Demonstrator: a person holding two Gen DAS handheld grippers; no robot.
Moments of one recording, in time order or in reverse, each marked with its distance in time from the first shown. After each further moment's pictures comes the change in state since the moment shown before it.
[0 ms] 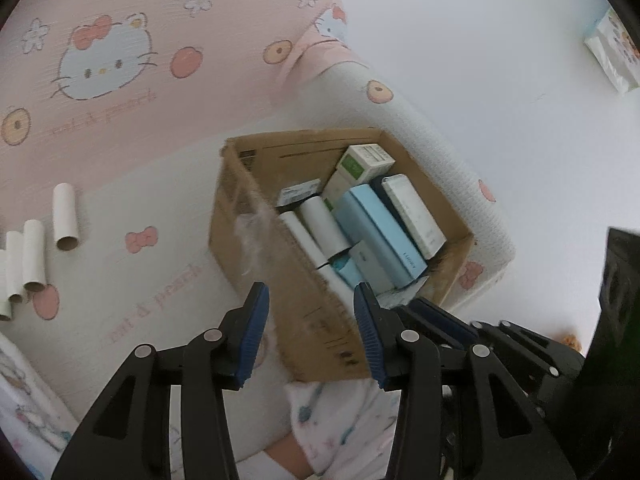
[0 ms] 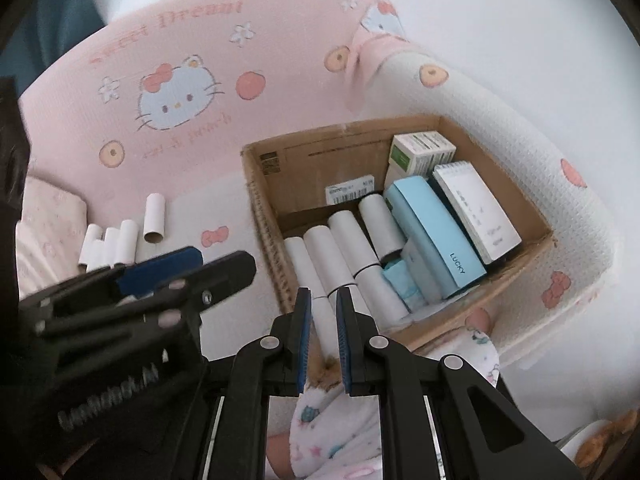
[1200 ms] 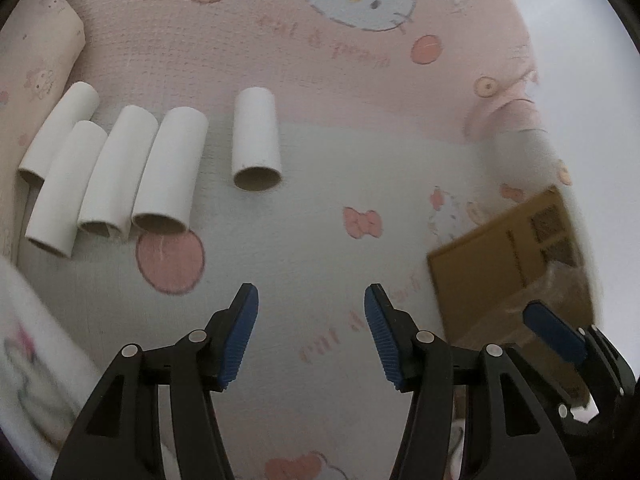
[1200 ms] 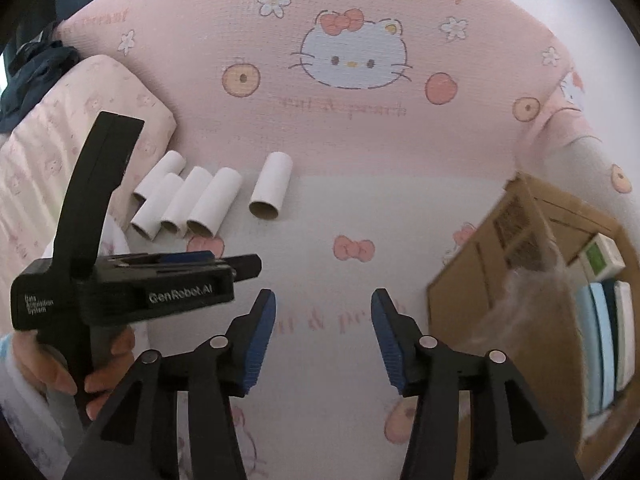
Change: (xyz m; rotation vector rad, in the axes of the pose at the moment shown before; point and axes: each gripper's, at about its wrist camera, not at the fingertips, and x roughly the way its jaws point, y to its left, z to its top) left arm 0.037 0.261 -0.037 -0.393 -0.017 0.188; right arm 0.113 0.173 -0.002 -0.408 -0.045 0.219
